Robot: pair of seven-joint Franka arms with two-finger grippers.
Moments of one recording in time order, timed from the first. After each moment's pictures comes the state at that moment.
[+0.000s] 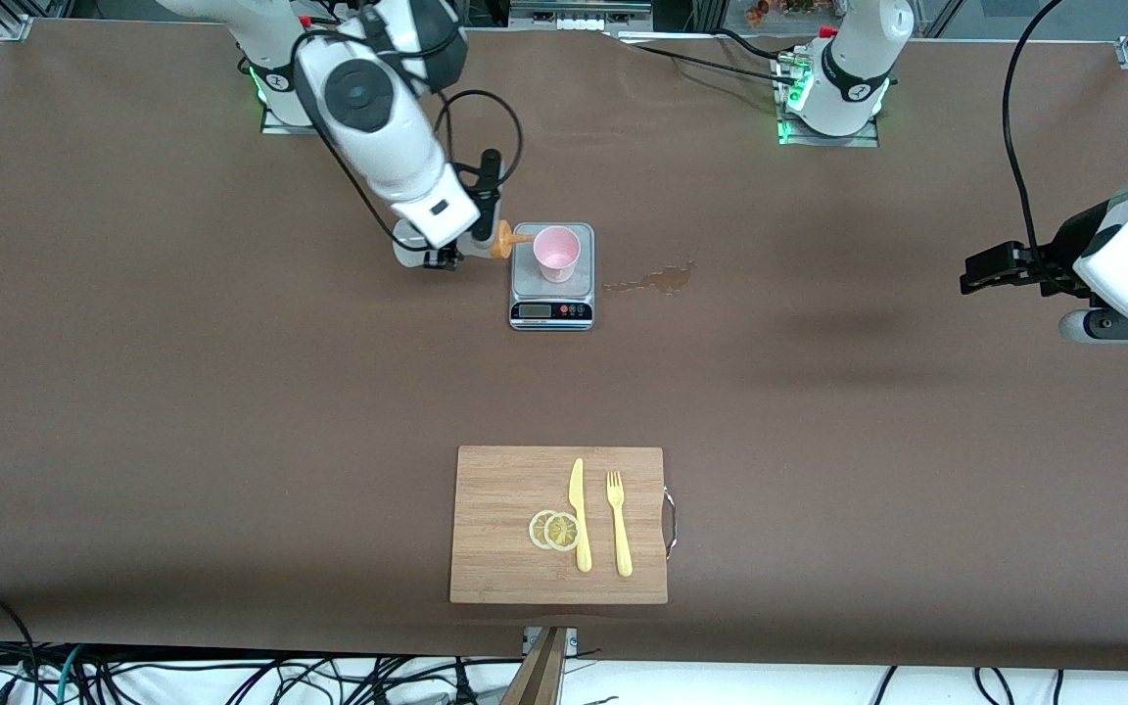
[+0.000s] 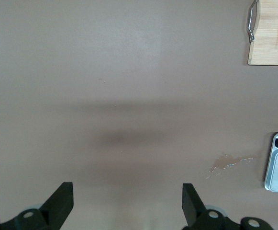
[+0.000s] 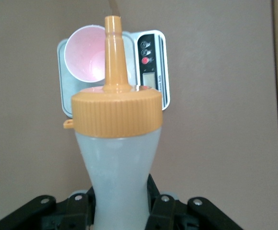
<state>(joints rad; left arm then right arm) 0.03 0.19 -0.06 -1.44 -0.05 1.48 -0.05 1.01 0.14 -0.42 -2.02 0.26 2.14 -1.02</state>
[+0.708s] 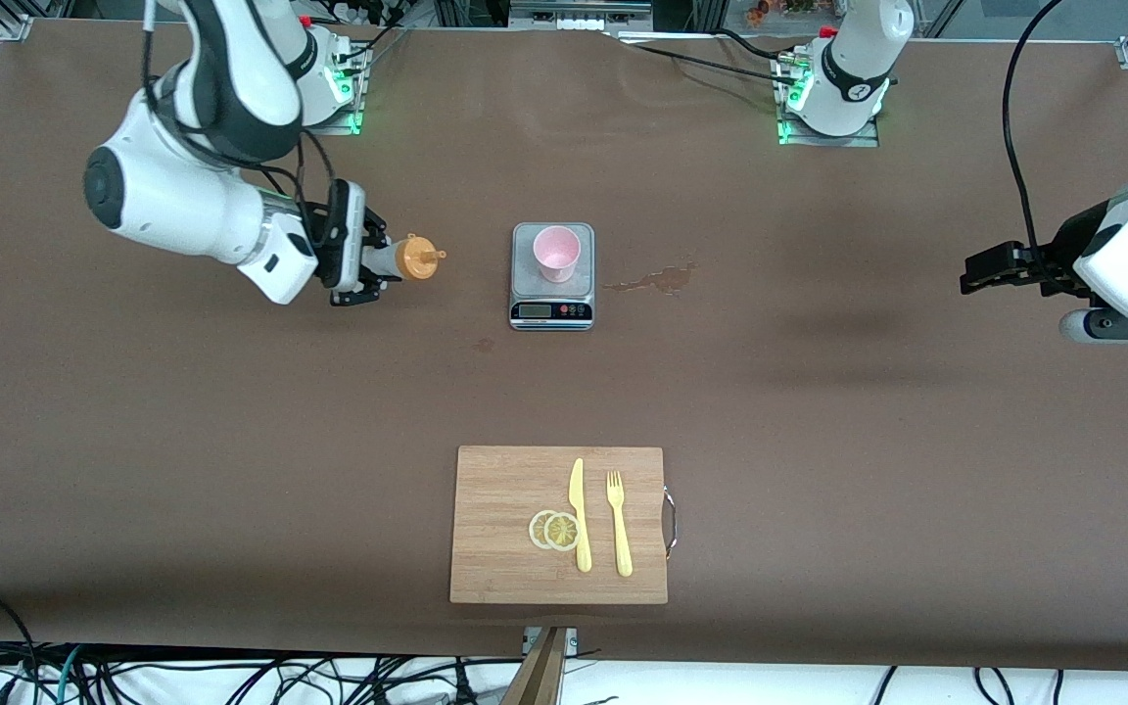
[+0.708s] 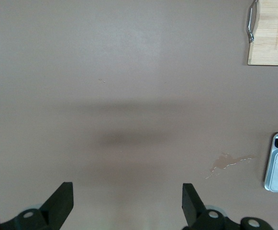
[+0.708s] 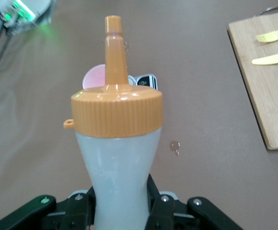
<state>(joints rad) 0.03 0.19 -0.06 -1.44 -0.05 1.48 -0.05 0.99 0.13 -0.74 -2.02 0.75 1.93 -1.54</state>
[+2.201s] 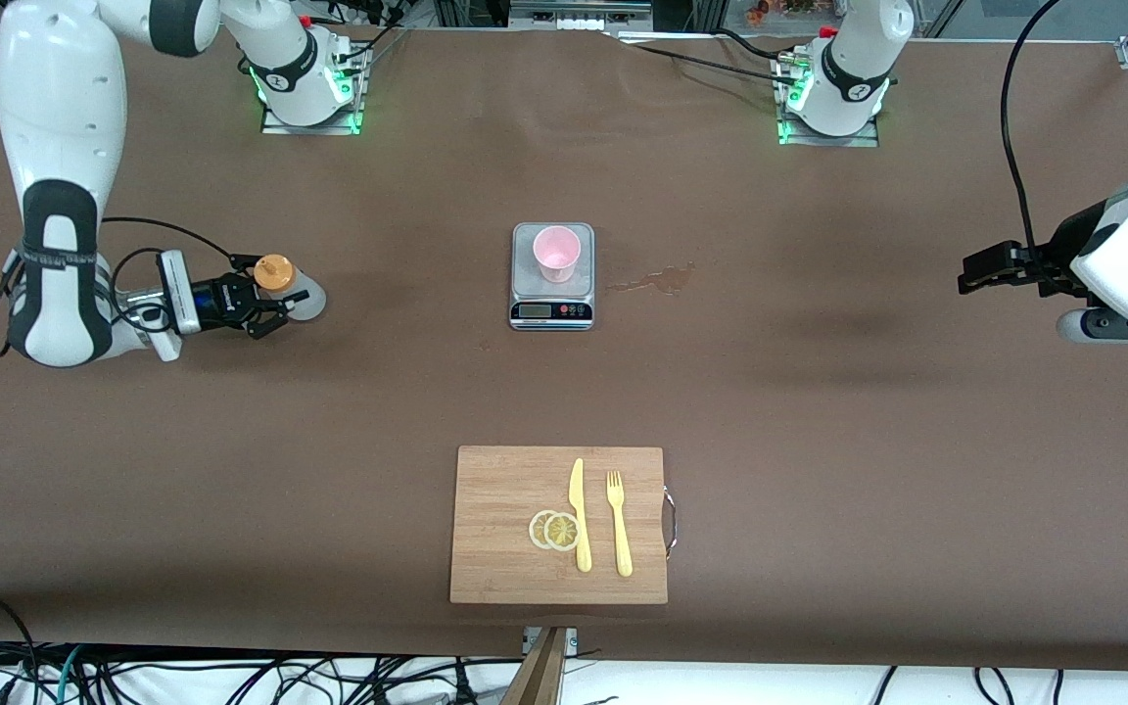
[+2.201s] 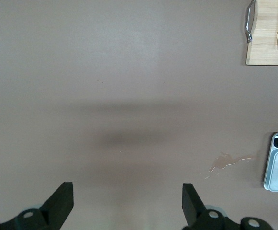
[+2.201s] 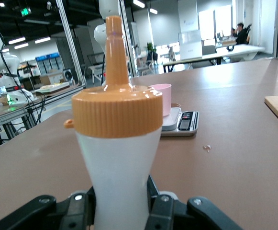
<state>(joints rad) 0.03 0.19 -0.06 -1.44 -0.05 1.48 -0.05 0.22 0.83 -0.58 -1.84 1.17 1.14 -2.65</state>
